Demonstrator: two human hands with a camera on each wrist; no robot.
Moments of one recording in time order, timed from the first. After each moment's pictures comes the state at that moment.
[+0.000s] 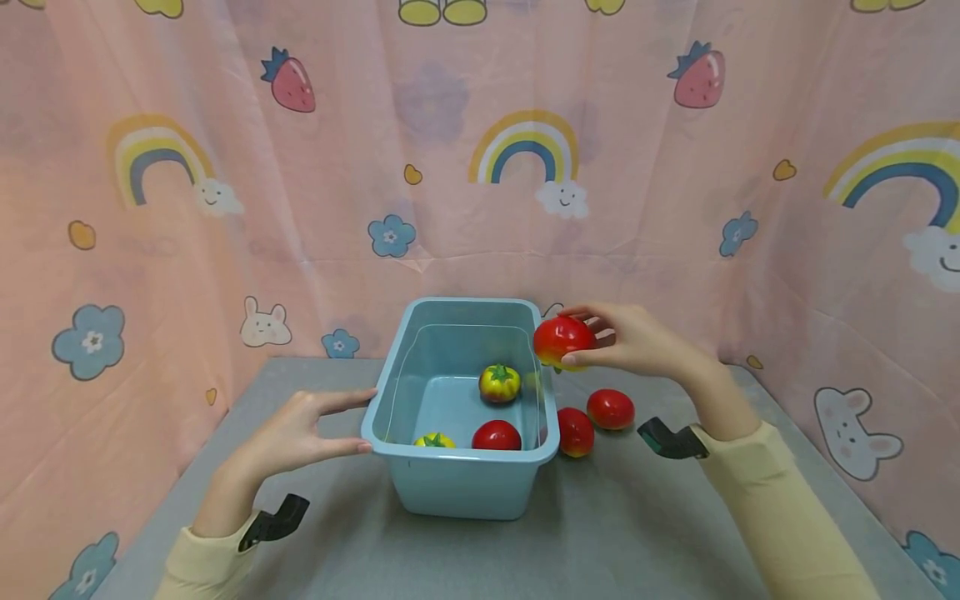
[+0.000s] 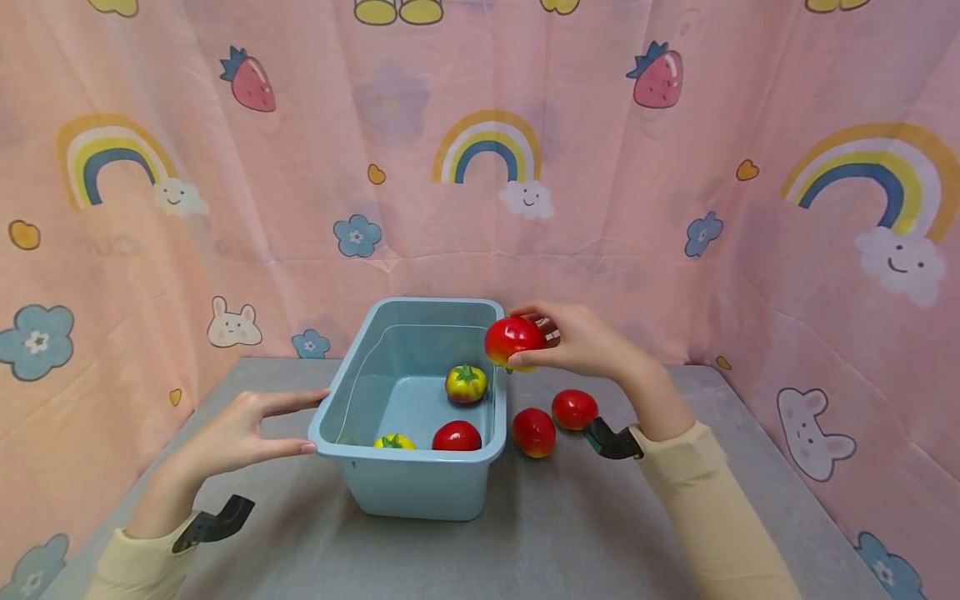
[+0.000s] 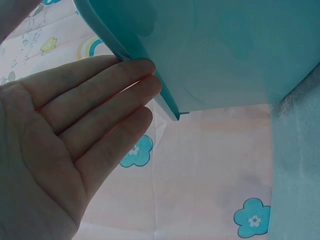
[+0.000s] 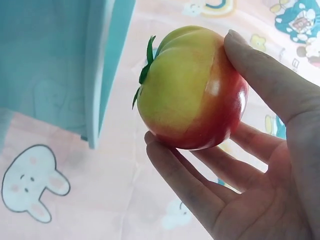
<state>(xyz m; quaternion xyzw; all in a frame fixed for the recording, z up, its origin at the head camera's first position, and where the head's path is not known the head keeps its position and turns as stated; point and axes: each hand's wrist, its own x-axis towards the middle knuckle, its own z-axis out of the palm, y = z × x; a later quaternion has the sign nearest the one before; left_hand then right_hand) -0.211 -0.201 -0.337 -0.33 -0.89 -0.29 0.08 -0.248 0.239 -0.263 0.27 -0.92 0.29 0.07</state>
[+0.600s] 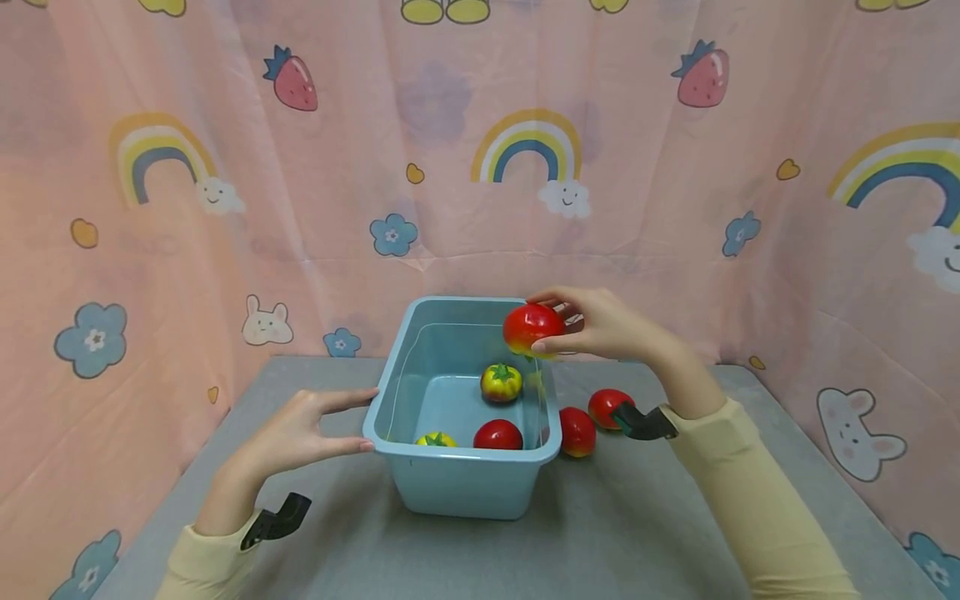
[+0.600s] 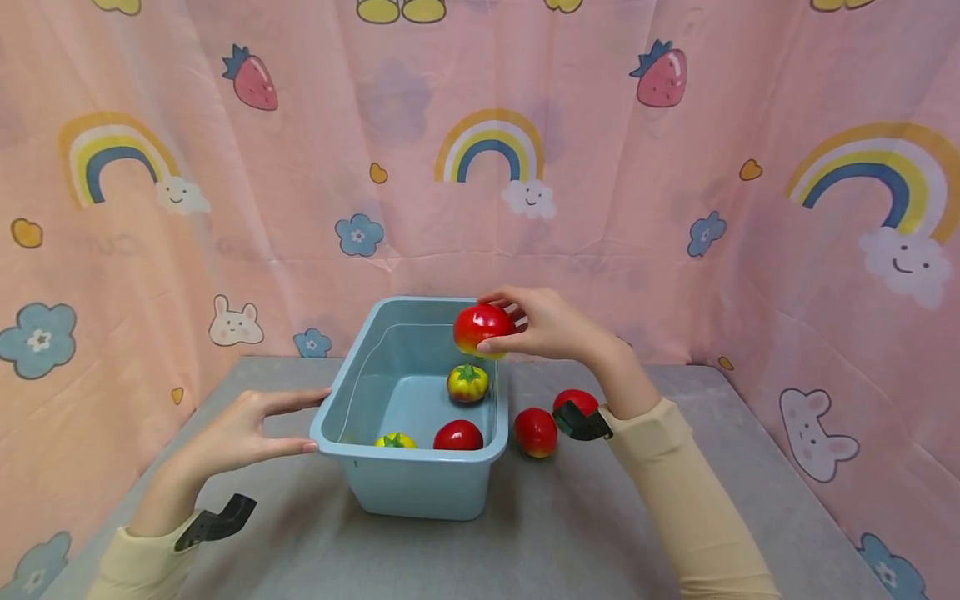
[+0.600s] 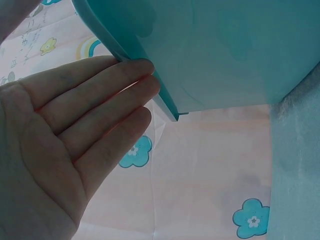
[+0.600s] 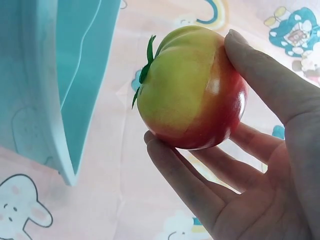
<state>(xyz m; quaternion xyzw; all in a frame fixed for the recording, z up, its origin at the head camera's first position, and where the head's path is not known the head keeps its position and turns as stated) -0.213 -0.202 -0.339 -0.33 -0.89 -0.30 0.08 -0.261 0.204 -0.245 0.31 -0.91 0.28 0.06</state>
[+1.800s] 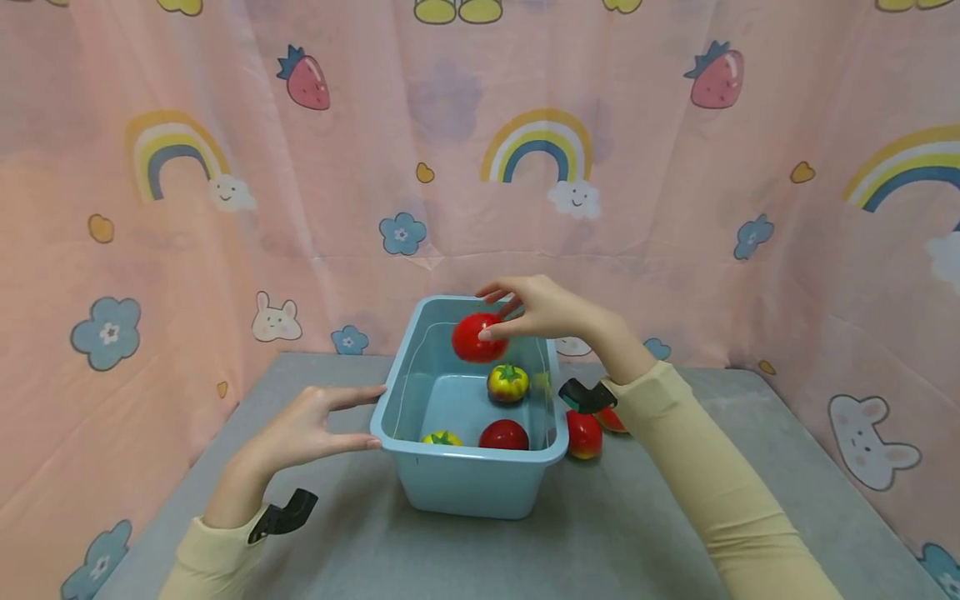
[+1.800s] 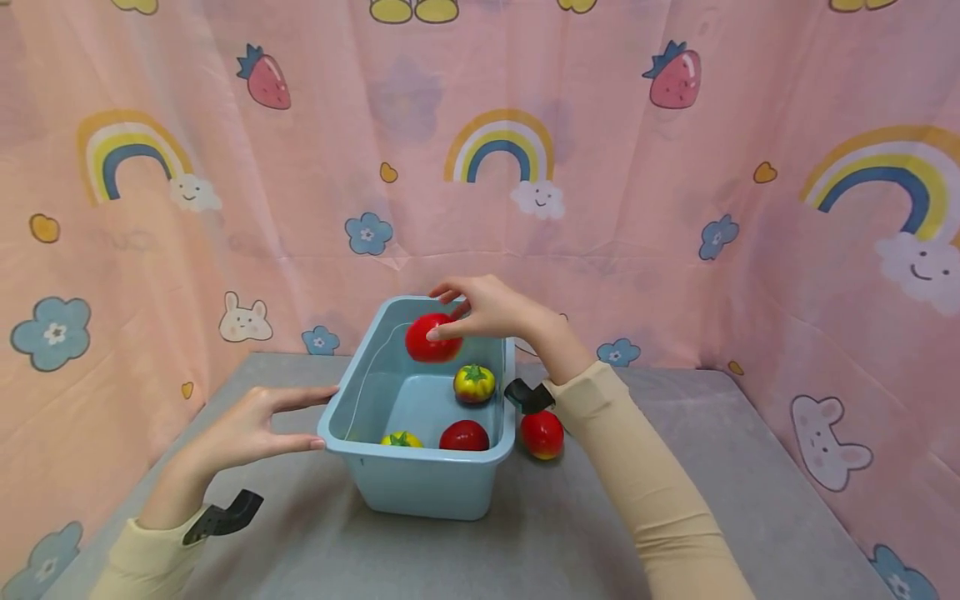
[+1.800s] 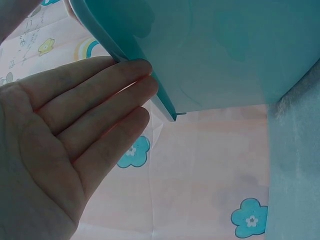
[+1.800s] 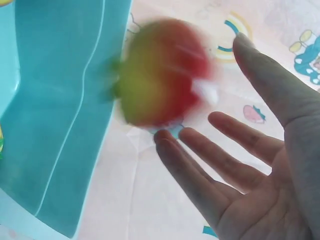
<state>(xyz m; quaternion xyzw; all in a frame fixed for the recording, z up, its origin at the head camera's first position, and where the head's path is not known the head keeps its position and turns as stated) -0.214 -0.203 -0.338 -0.33 -0.89 -0.29 0.08 -0.297 0.141 -0.235 0.36 -0.90 0.26 0.00</state>
